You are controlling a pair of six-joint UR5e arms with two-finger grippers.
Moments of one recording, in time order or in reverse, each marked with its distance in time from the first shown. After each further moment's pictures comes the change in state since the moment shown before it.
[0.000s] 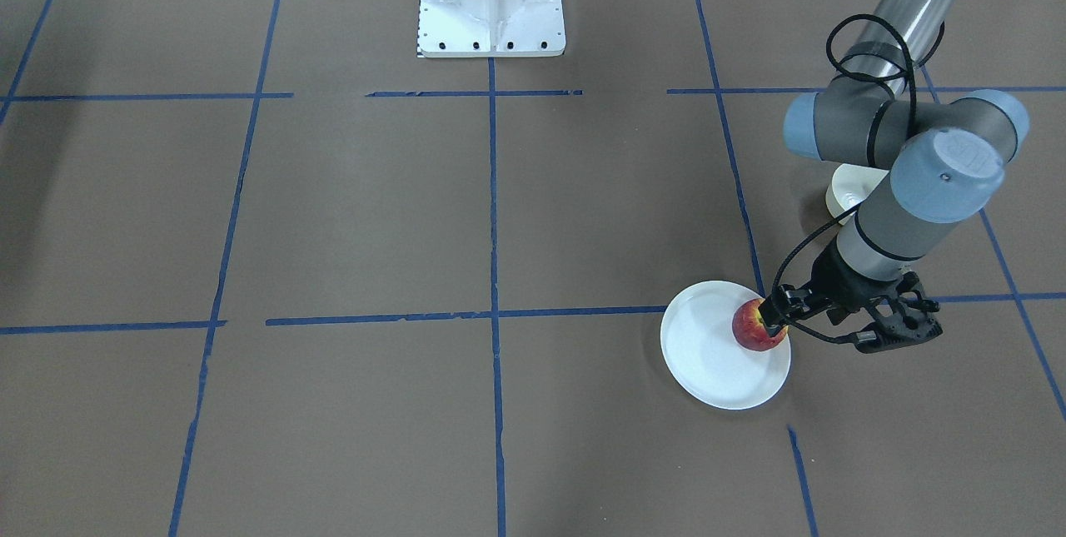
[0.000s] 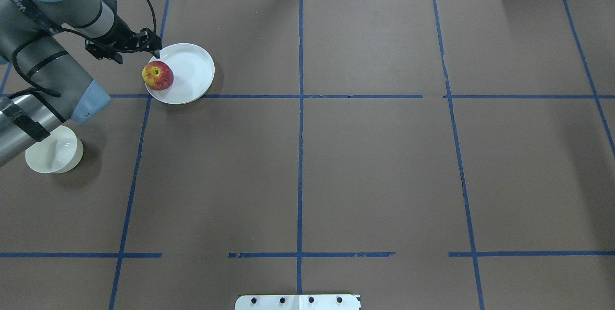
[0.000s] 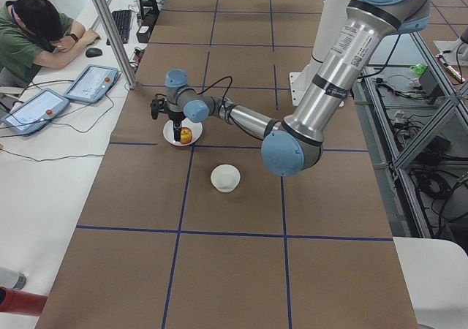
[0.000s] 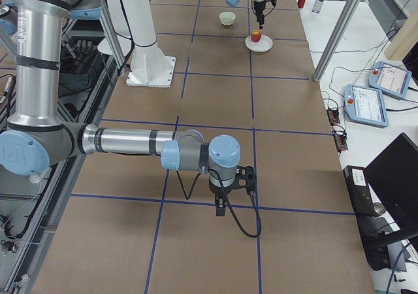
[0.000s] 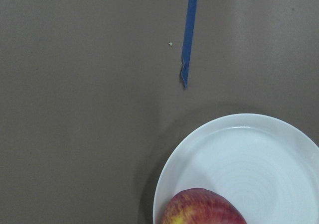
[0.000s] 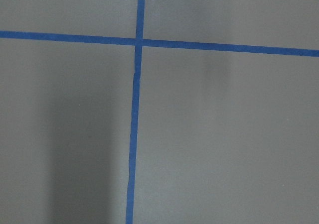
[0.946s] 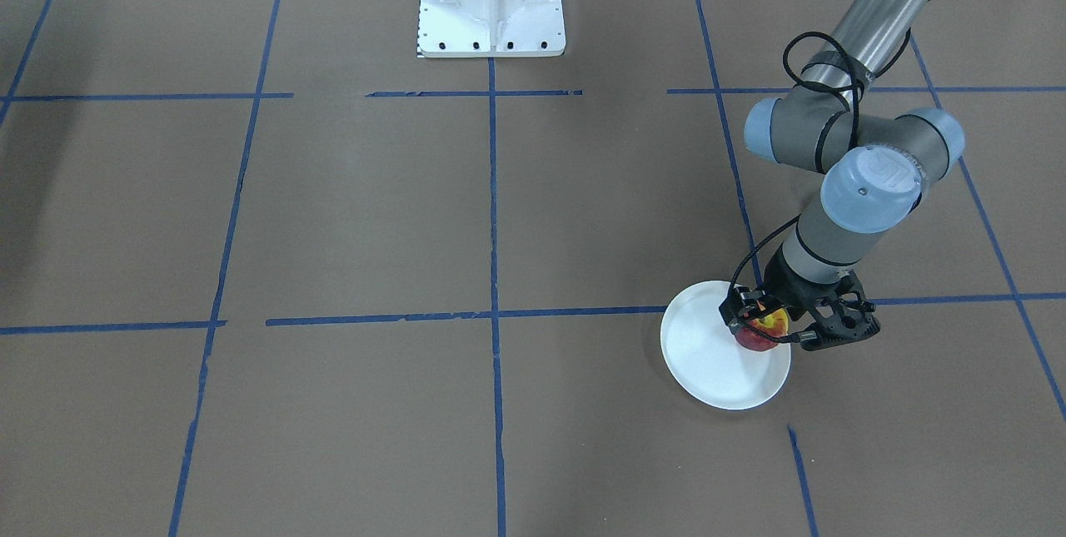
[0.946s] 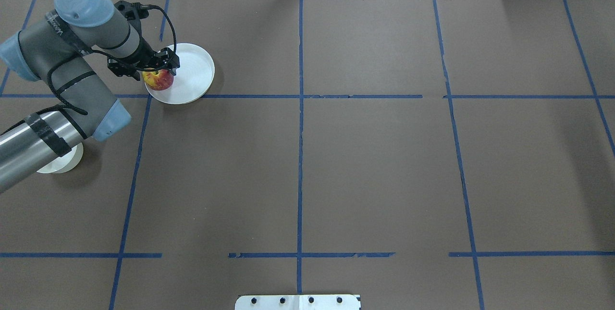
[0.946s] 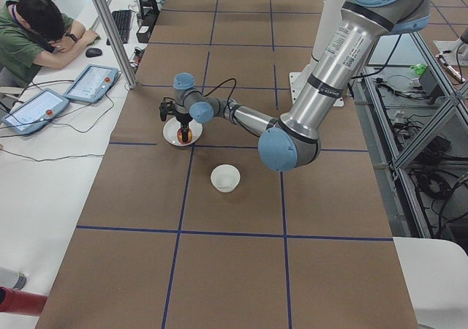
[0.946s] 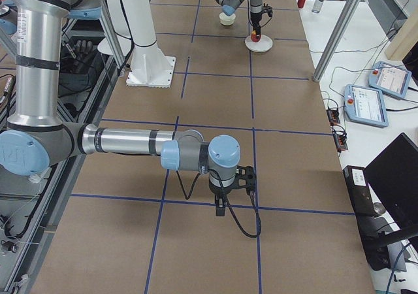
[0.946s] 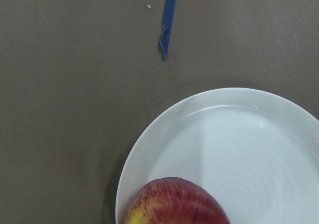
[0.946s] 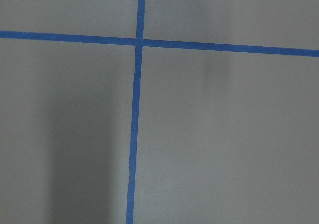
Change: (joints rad) left arm 0.072 -0.015 0.037 -0.008 0.044 -0.054; right arm 0.000 0.000 0.000 0.000 0.000 0.000
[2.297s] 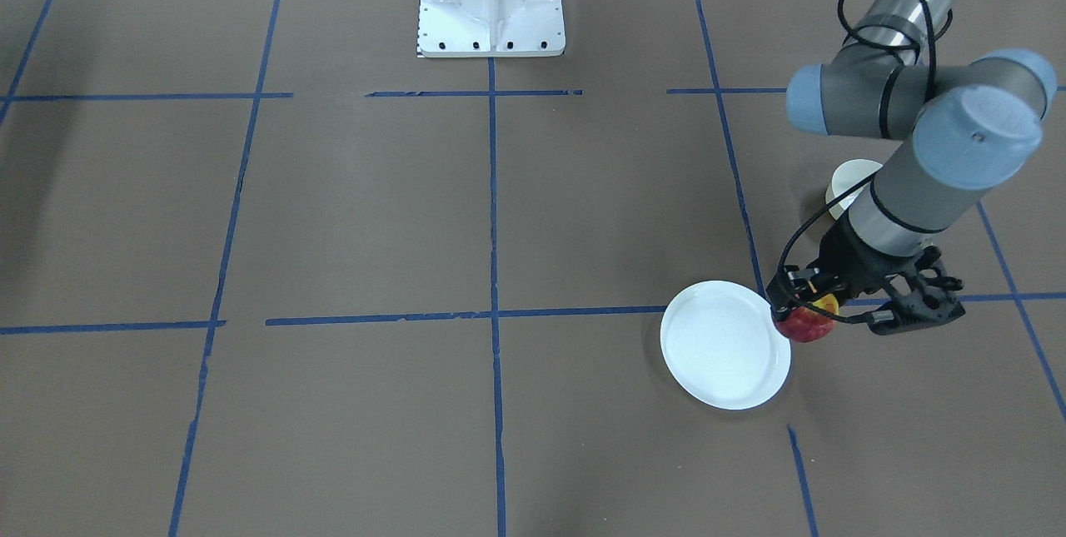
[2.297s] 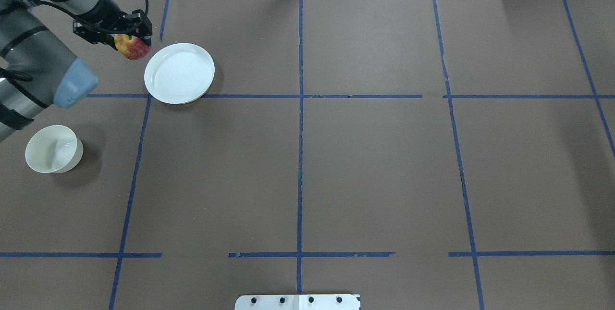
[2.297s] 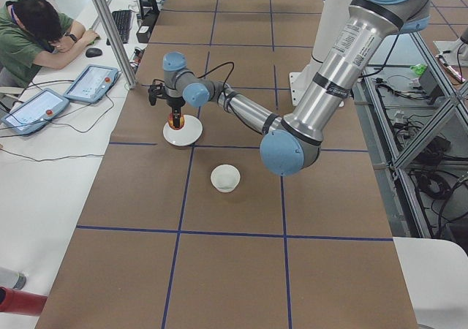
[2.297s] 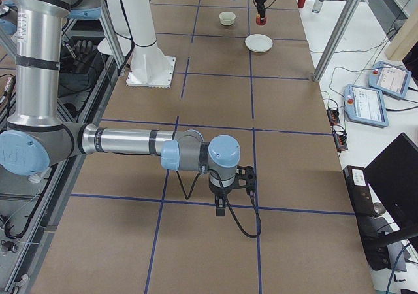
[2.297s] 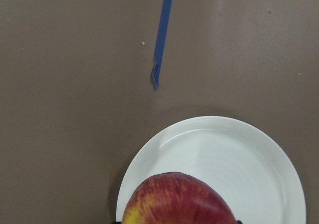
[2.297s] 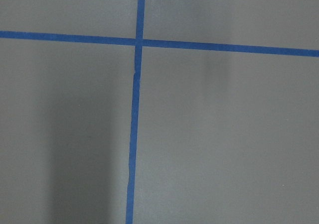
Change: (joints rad) left arm -0.150 0.036 -0.279 0.265 -0.114 0.160; right arm 0.000 0.000 0.000 0.000 0.000 0.000
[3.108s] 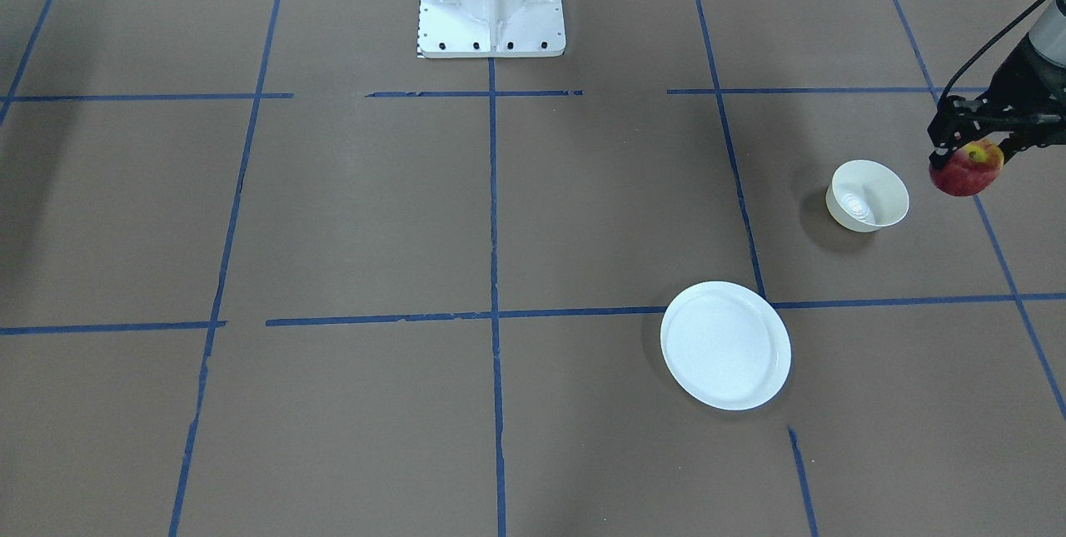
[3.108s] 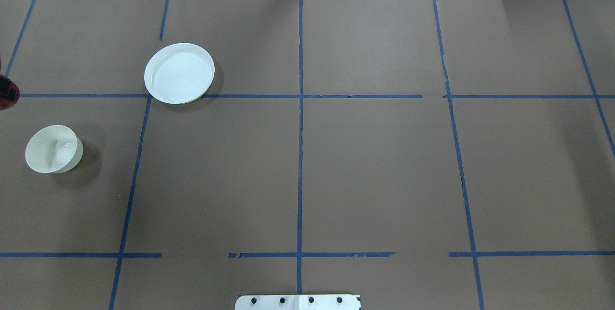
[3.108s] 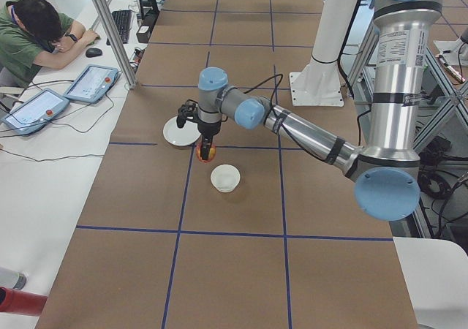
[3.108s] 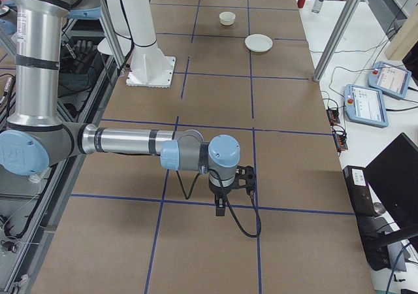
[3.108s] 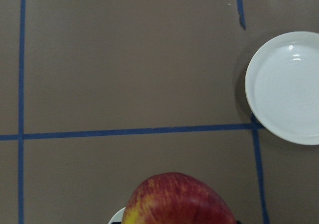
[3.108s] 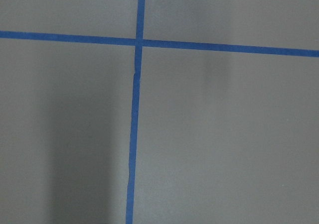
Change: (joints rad) left arm -0.137 0.577 -0.404 -0.032 -0.007 0.383; right arm 0.000 0.000 0.000 0.000 0.000 -0.001
